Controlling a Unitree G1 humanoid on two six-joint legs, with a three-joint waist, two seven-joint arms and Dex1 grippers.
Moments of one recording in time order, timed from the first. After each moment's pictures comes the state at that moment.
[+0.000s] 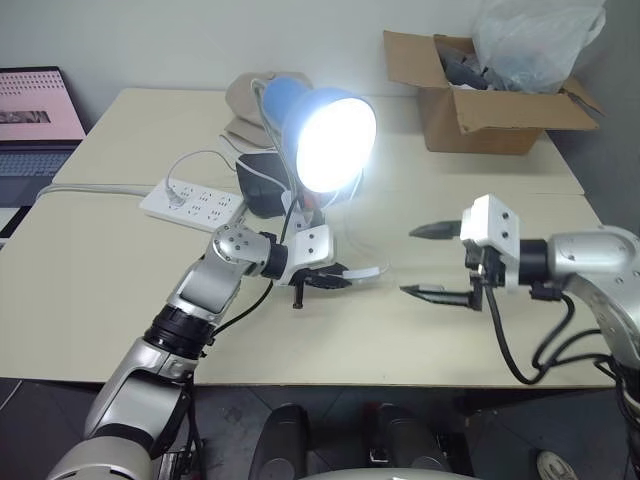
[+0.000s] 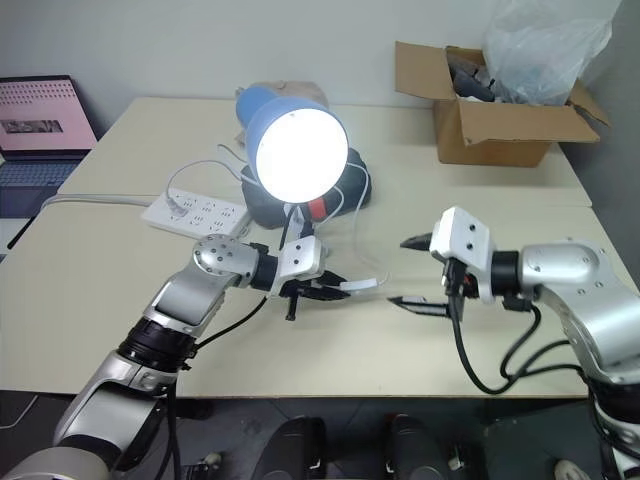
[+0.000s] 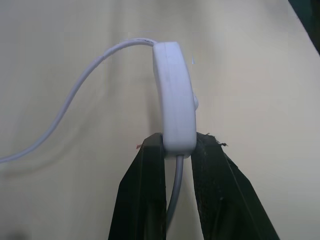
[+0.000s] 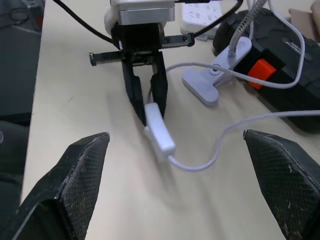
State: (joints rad) left arm -0.67 0.51 -0.36 0.18 -0.06 0.22 -1.21; right arm -0.37 -0.84 -0.03 -0.61 0.47 0.77 1.03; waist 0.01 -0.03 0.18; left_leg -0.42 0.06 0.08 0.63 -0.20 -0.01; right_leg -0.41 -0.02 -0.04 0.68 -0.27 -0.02
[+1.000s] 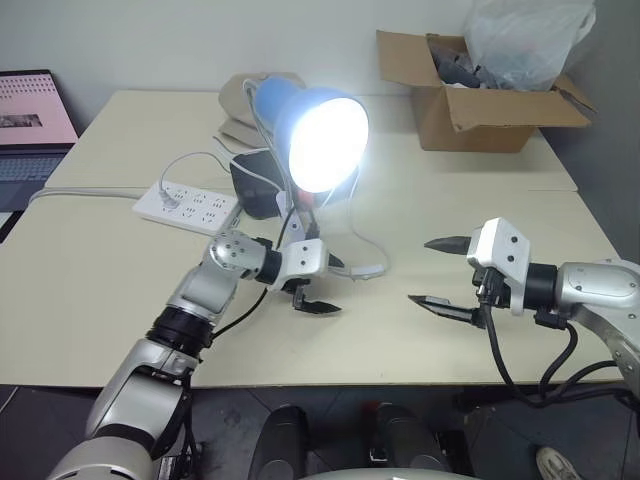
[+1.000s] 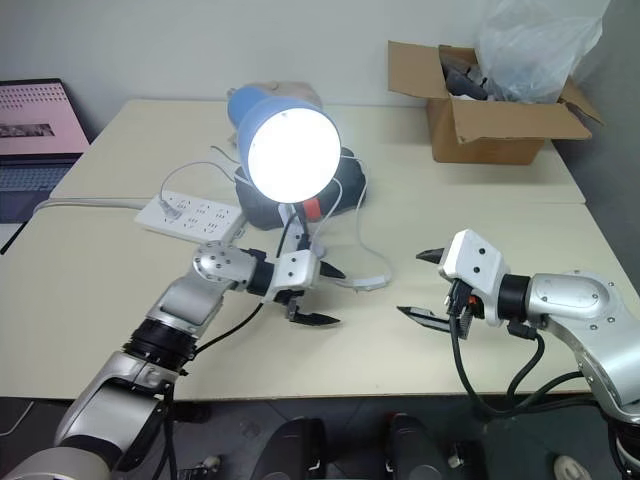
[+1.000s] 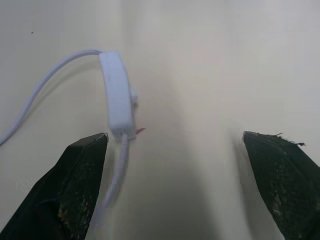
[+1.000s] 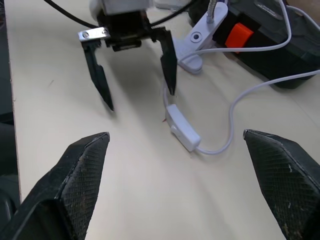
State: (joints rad) left arm -0.65 0.55 -0.33 0.27 -0.04 0.03 -1.30; right arm -0.25 -0.88 -0.05 -0.65 0.48 0.73 0.86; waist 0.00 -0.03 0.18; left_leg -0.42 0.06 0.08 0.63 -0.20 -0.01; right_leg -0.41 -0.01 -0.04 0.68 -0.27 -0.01
